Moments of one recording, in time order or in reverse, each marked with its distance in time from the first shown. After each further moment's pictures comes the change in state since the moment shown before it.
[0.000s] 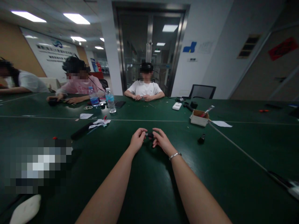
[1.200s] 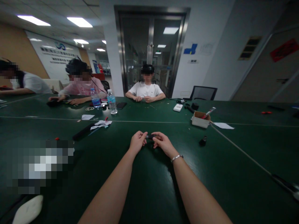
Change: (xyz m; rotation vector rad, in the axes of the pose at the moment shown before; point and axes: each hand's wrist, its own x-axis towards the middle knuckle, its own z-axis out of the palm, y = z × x) left_hand -0.002 0.007 -0.001 0.023 0.020 -0.083; right_hand 0.003 0.008 -0.006 -0.033 -0.102 -0.073
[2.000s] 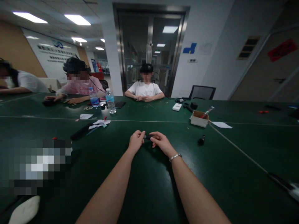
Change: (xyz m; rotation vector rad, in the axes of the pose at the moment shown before) left_hand 0.004 -0.007 0.000 0.118 0.067 -0.006; right_hand -0.004 -0.006 0.004 -0.031 -0.005 0.016
